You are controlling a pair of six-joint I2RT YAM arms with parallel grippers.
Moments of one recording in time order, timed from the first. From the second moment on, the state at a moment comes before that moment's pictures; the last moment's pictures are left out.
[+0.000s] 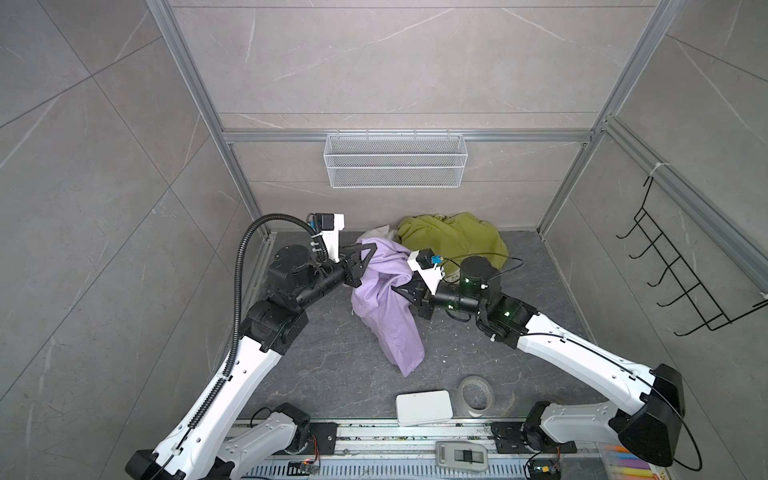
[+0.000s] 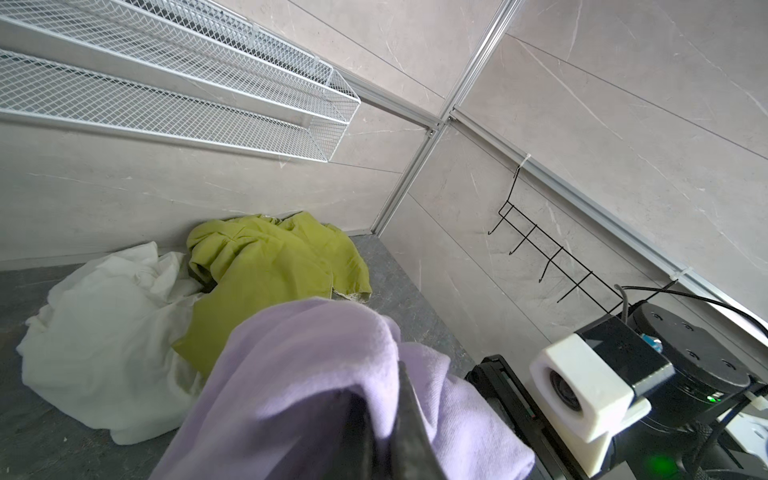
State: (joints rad) left arm -0.50 1.00 1.21 -0.26 0.32 -0.45; right arm 0.81 1.30 1.12 0.00 -0.40 0.00
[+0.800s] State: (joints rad) left arm -0.50 0.80 1.12 -0.46 0.19 -0.38; right arm 0.95 1.55 1.27 0.03 -0.44 0.02
